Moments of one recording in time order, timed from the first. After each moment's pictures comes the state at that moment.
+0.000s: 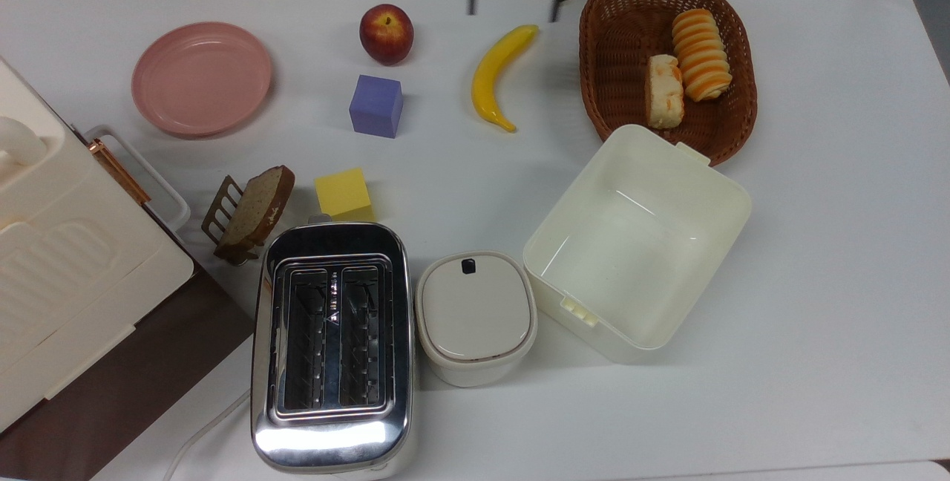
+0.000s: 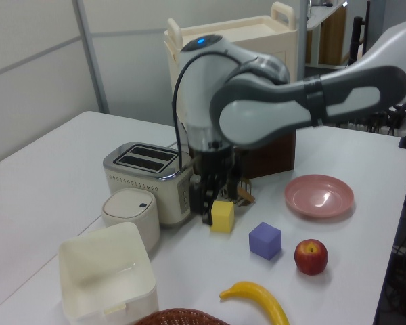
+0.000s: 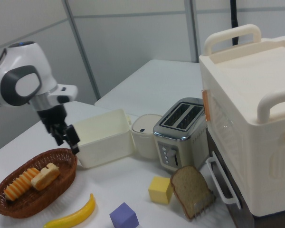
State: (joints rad) arm 0.21 -0.02 0.09 -1.81 -0.04 1.77 0.35
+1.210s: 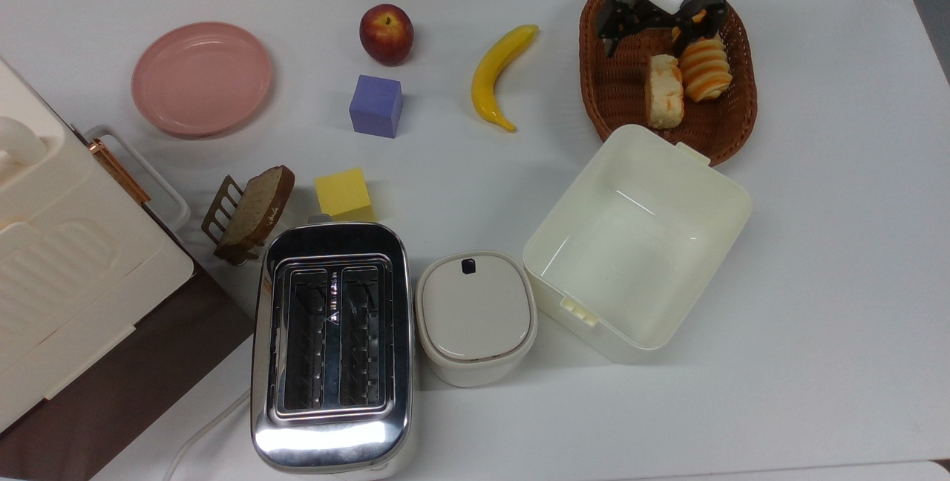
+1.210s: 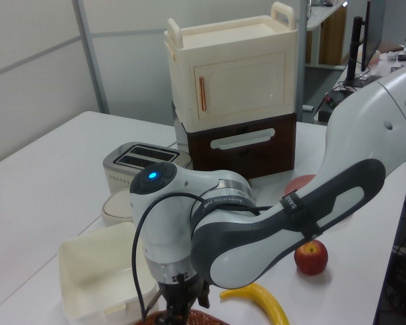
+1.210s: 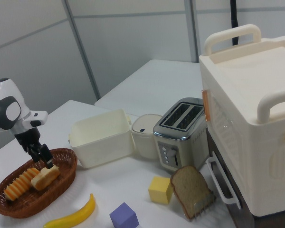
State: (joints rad) arm 0.39 0.18 0.22 -1.86 -0.10 2.00 0.62
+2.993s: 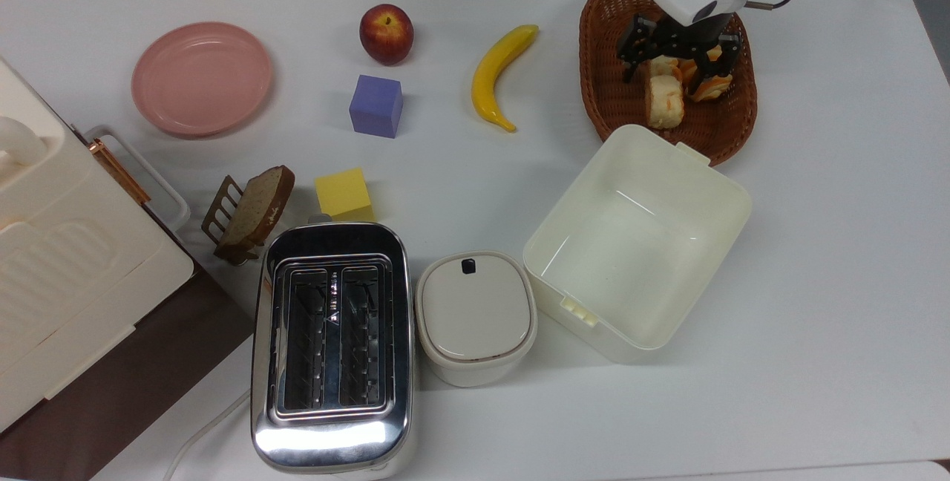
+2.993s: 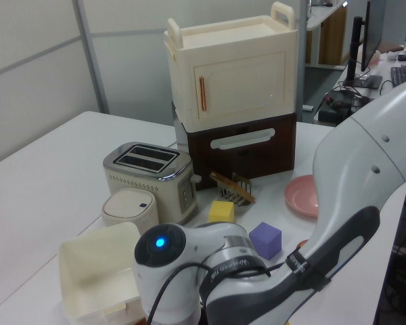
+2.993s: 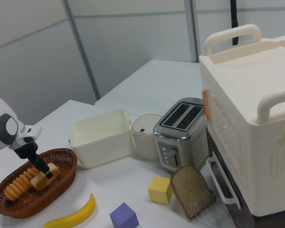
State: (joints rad) arm 0.43 0.27 0.28 -1.93 -0.31 2.19 0.99
